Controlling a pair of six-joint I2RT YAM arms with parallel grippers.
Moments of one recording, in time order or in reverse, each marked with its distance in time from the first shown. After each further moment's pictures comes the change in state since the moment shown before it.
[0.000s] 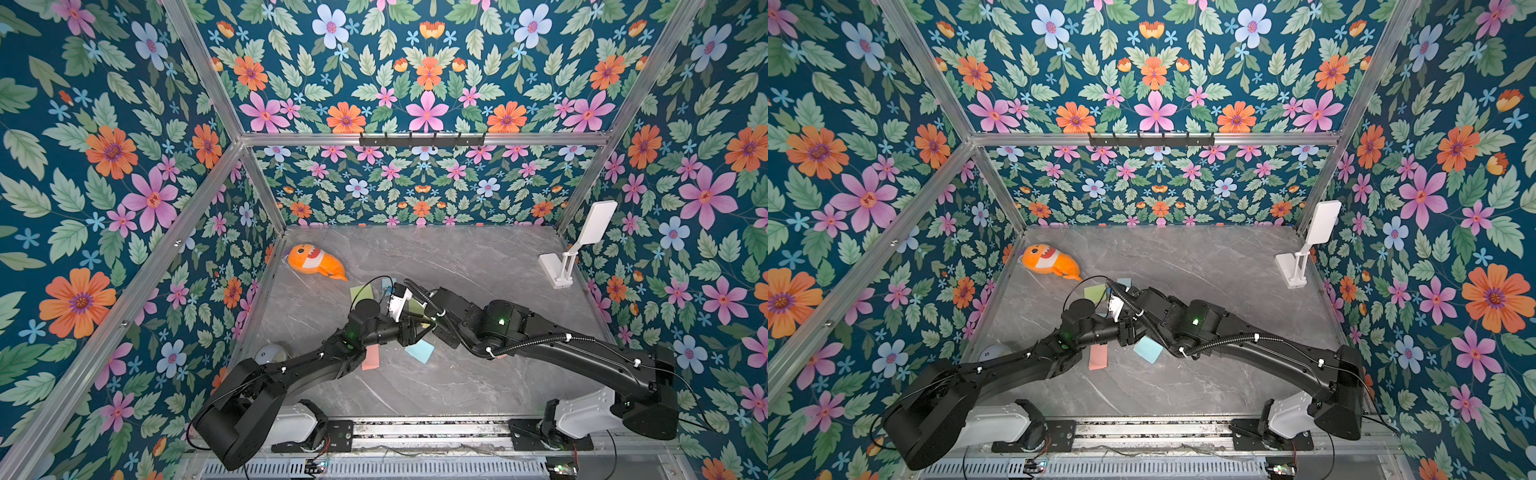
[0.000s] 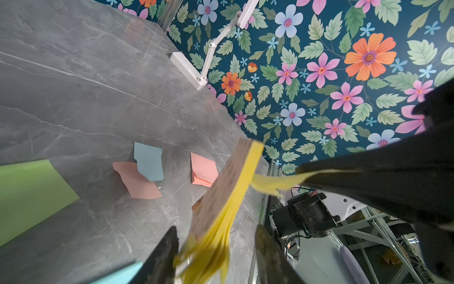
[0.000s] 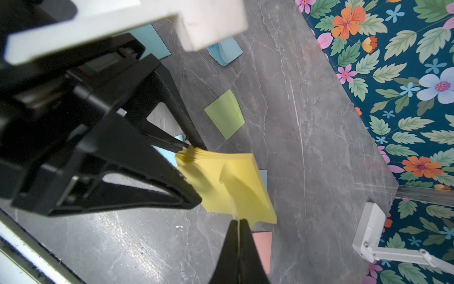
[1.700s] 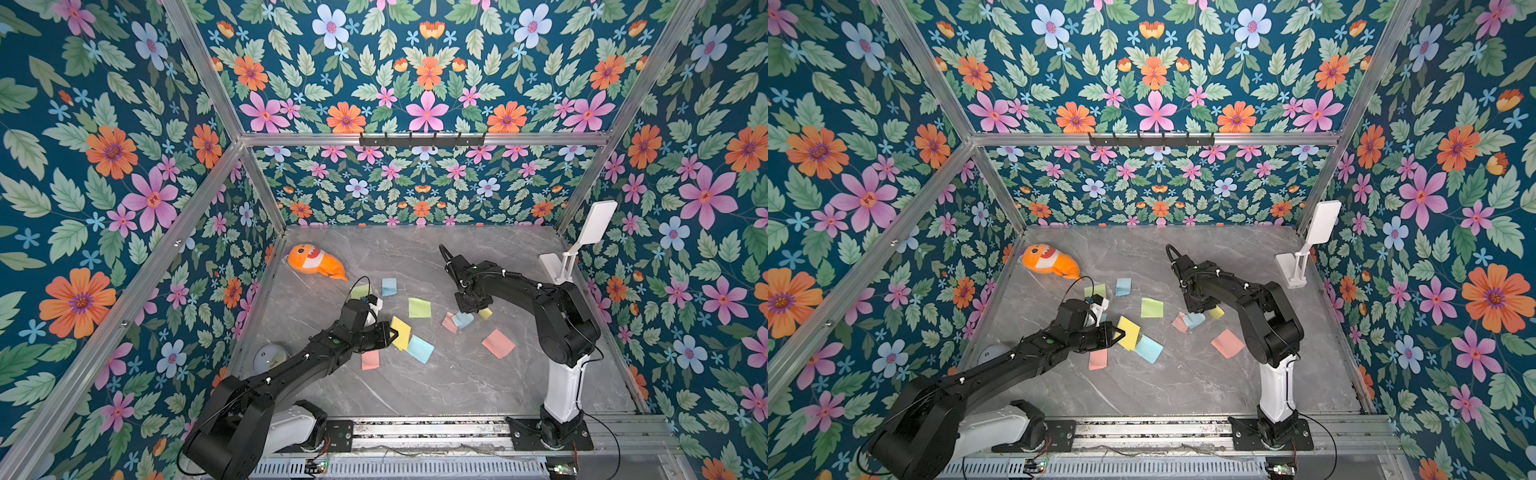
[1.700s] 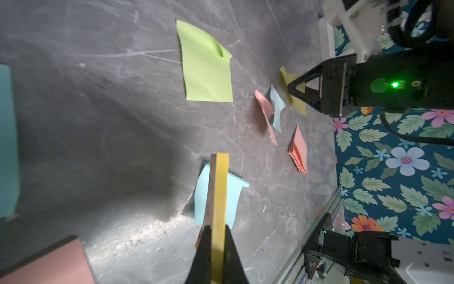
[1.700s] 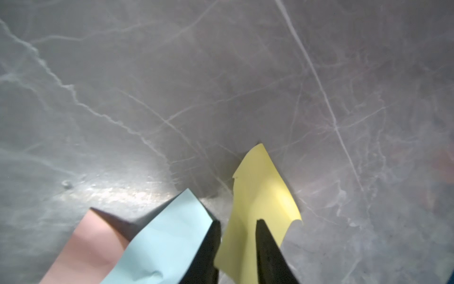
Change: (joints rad) left arm 0.170 -0.117 -0.008 -0.645 -0.185 -0.099; right arm -0.602 0.511 0.003 0.098 -0.230 0.294
